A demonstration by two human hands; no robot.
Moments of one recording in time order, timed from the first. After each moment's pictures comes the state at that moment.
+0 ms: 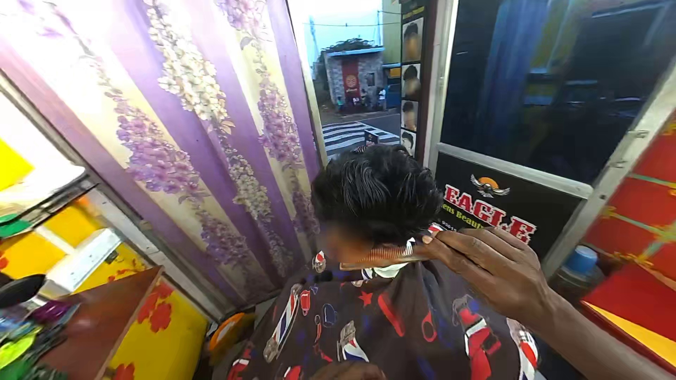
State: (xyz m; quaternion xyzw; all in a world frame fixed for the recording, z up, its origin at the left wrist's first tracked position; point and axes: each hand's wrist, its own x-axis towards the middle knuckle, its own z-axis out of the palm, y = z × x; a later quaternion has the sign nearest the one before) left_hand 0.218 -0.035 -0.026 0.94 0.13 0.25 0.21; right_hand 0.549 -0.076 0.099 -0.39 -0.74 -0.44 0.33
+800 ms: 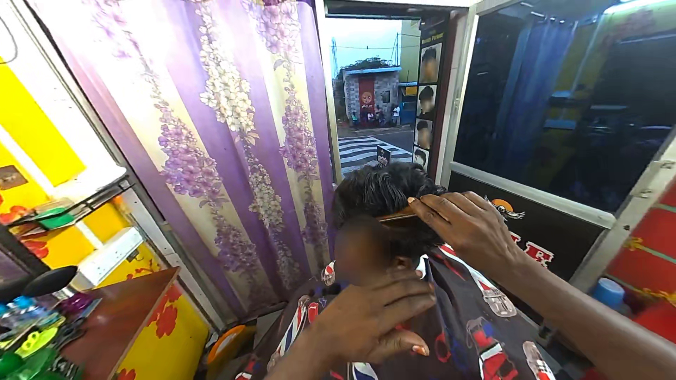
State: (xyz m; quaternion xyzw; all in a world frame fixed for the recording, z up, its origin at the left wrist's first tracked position) left_hand 0.291 0.044 0.083 0.94 -0.11 0.33 0.05; right_hand 0.535 -0.016 0.157 -0.39 -0.73 -0.51 0.24
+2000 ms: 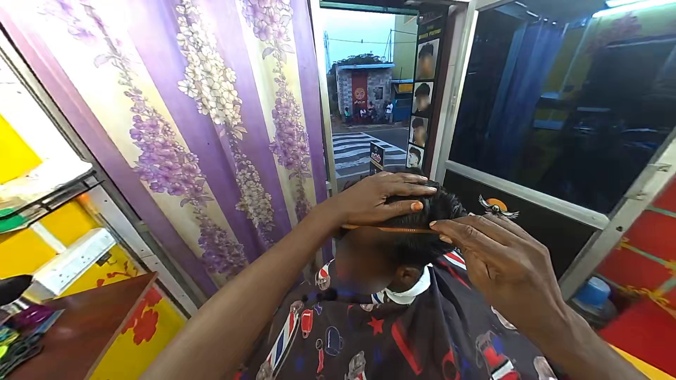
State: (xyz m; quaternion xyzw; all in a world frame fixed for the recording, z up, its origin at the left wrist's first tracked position) left_hand 0.368 0.183 0.188 0.96 -0.11 0.23 0.11; right_hand 0.520 -0.035 0.140 -0.49 -0.69 -0.36 0.39
